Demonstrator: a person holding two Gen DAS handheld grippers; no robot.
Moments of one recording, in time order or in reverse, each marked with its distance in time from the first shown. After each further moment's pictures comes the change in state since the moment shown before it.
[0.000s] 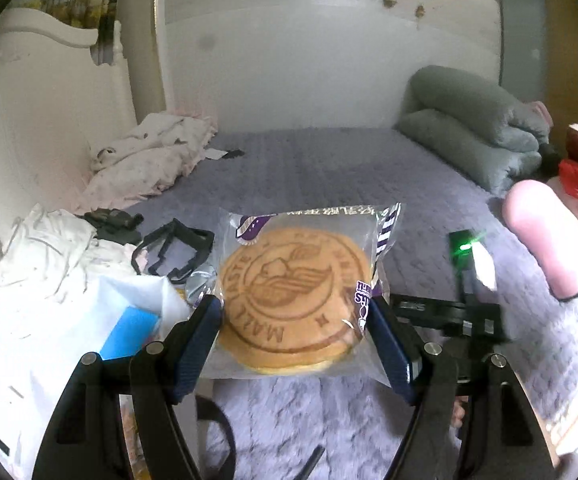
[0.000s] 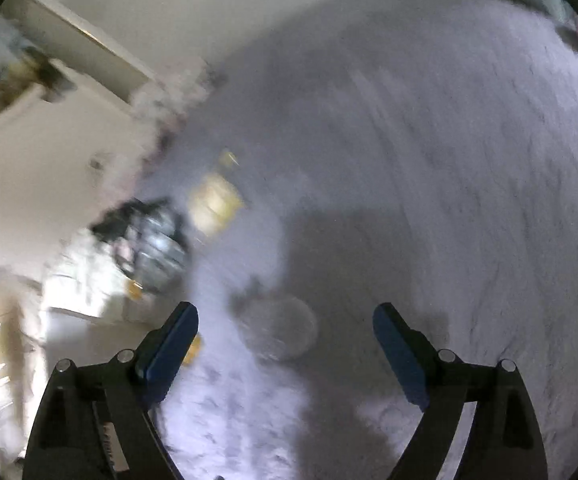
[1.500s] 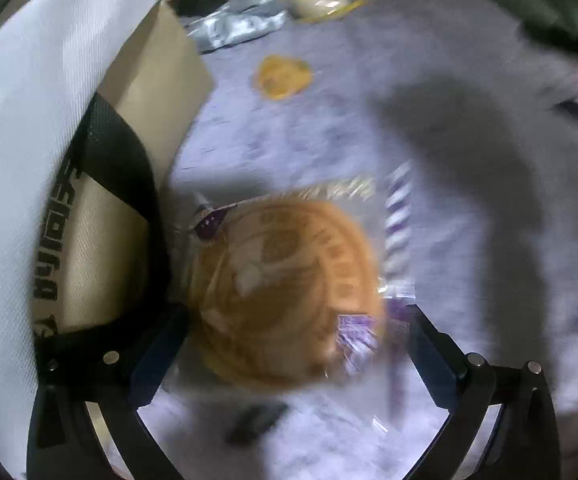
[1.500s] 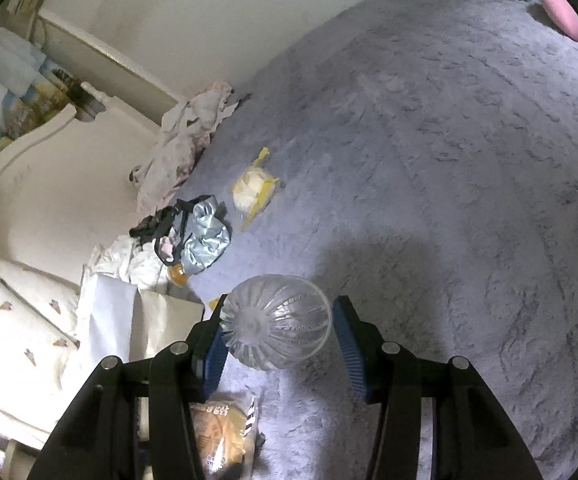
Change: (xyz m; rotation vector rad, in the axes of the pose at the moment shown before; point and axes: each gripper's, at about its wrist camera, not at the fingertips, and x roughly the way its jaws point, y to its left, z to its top) left arm 0.118 -0.004 -0.163 -0.052 0.589 0.190; right arm -0.052 0.009 -0.063 0.012 -0.121 0.131
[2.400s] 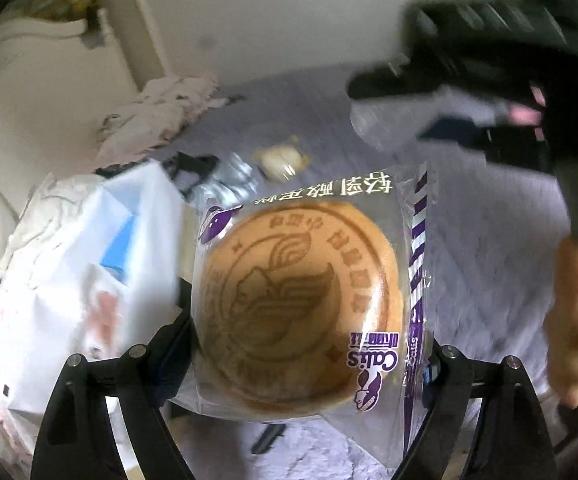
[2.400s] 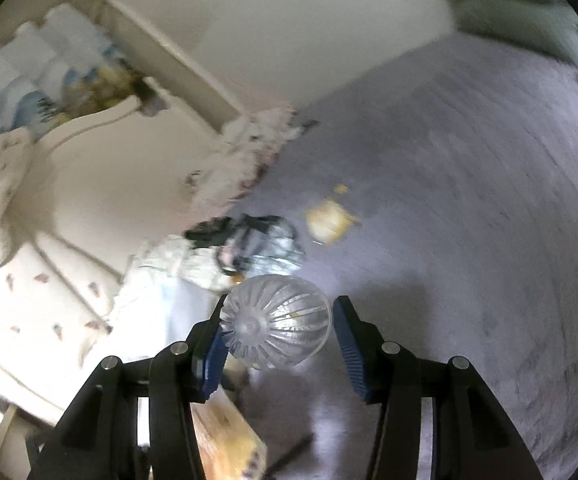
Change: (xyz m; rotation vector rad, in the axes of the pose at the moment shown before) left arm -0.154 -0.004 -0.002 0.091 -0.451 -0.057; right arm -0.057 0.068 0.005 -0.175 -0.088 0.139
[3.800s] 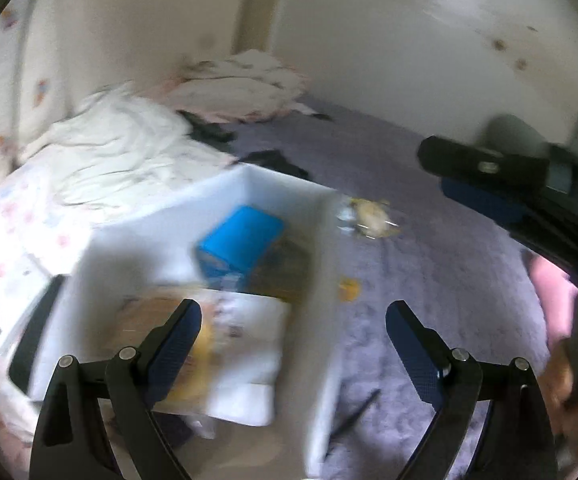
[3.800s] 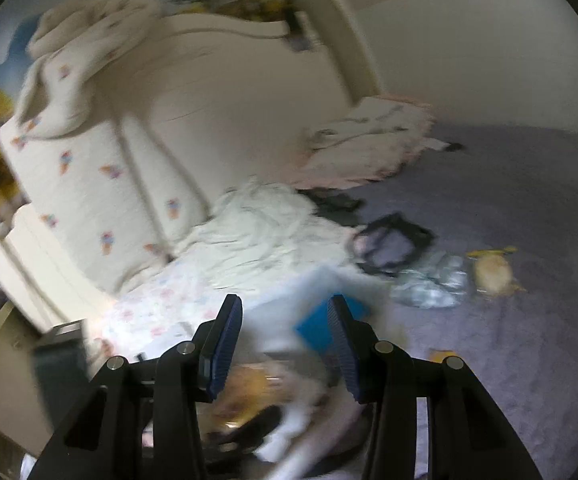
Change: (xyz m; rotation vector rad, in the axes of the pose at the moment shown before) left arm -0.017 0.142 0.004 -0.423 -0.036 -0.101; right arm 0.060 0.201 -0.015 -0.407 0.118 0.105
